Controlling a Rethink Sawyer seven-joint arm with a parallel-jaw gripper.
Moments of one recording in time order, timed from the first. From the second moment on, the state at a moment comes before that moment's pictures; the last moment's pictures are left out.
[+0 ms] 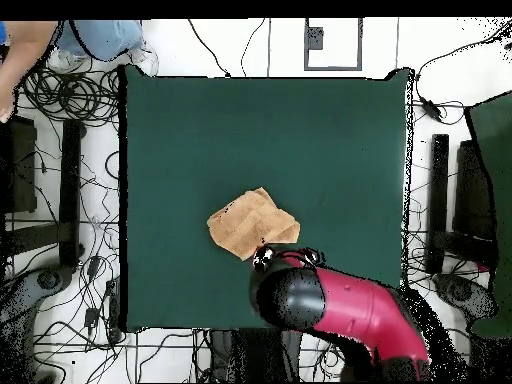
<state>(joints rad) -0.38 -1.02 0.07 2.02 -0.14 0.53 1.57</state>
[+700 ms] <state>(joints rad) -0.54 -0.81 0.22 1.85 -0.31 0.53 1.57</state>
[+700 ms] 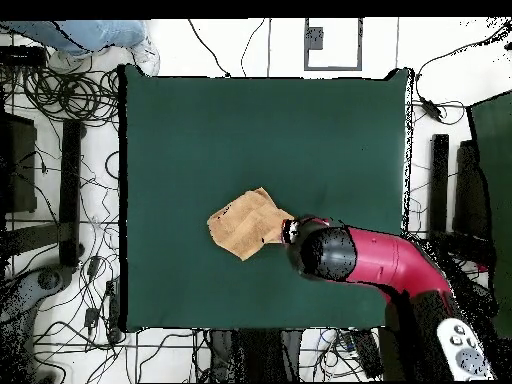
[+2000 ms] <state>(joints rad) -0.55 -0.45 0.43 1.59 -0.47 0.53 1.57</state>
